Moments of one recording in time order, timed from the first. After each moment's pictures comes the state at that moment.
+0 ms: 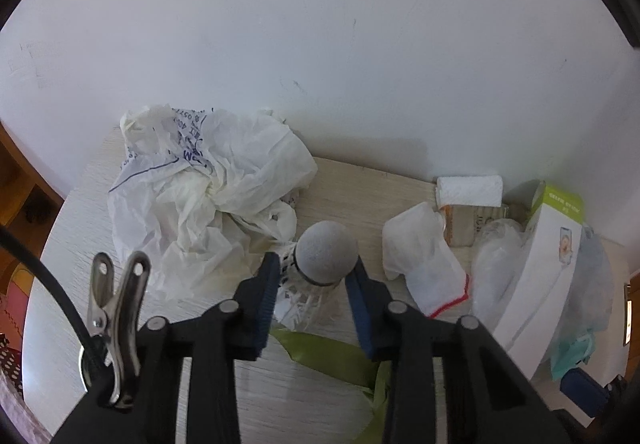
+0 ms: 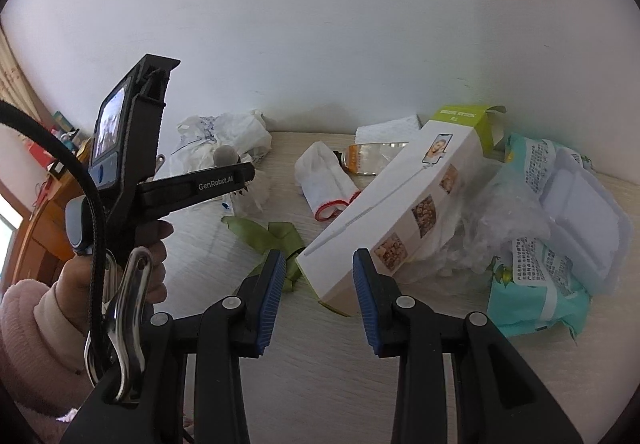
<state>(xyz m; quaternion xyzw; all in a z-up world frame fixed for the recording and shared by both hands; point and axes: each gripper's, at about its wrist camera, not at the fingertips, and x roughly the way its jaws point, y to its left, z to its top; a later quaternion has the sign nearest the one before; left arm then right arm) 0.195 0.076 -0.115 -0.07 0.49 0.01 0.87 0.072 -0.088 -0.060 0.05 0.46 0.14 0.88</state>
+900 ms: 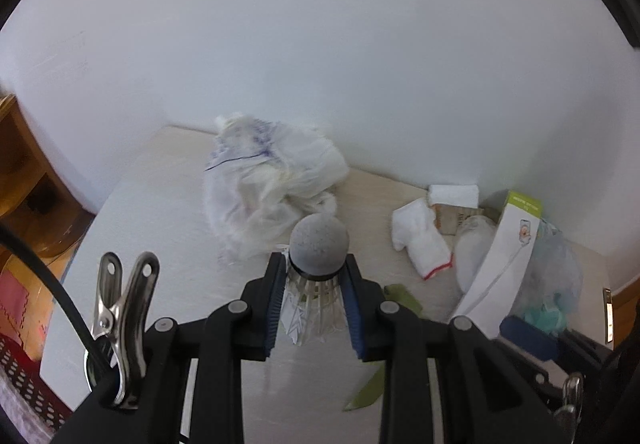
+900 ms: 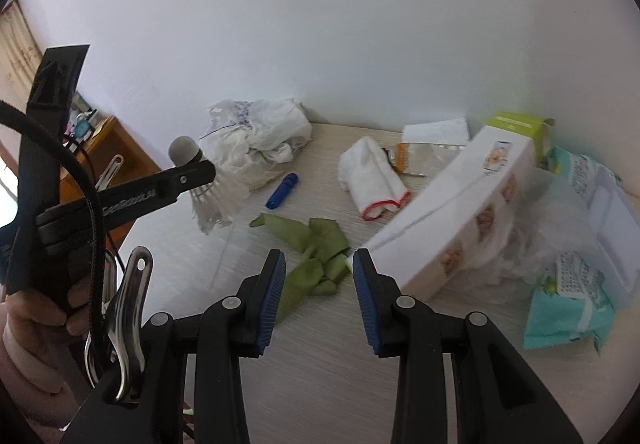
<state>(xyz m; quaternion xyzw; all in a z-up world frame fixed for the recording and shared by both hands) 0.126 0.125 -0.065 -0.10 0.46 0.02 0.88 0.076 -0.044 -0.065 0.03 0.46 0.19 0.87</state>
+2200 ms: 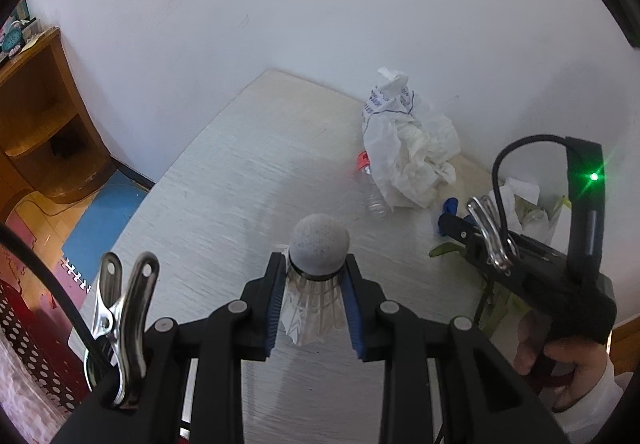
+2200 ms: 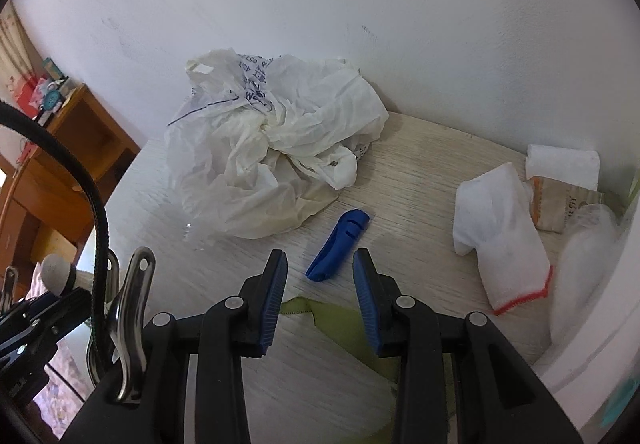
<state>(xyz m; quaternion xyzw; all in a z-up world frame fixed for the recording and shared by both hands) 0.083 0.233 -0.107 -0.16 0.49 0.07 0.86 0.174 0.073 -0.144 -0.02 0.51 0.16 0.85</state>
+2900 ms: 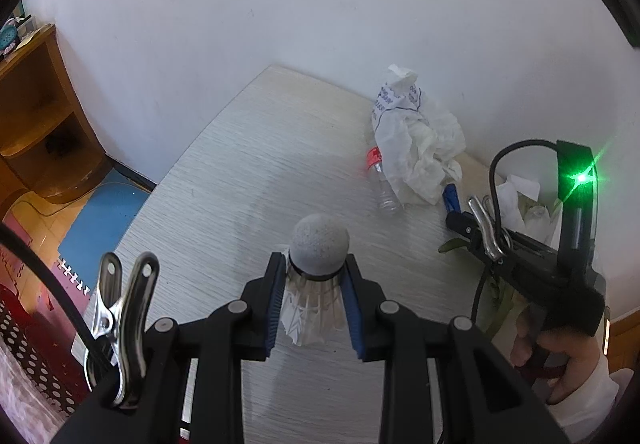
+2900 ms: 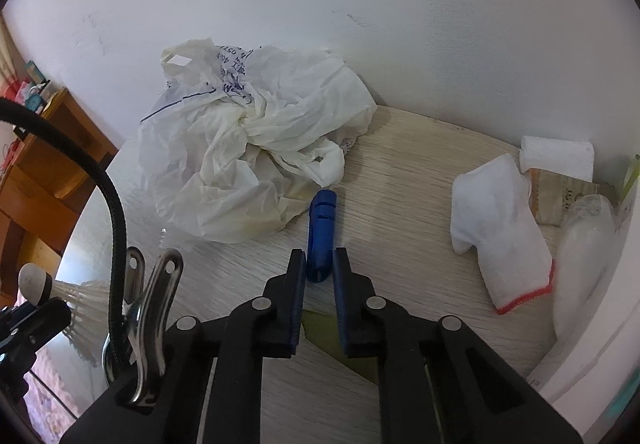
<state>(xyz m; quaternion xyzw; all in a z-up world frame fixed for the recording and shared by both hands) 0.083 0.240 -0.113 -0.16 0.49 0.06 0.85 0.177 0.078 -0.157 -0.03 0.51 0.12 0.85</state>
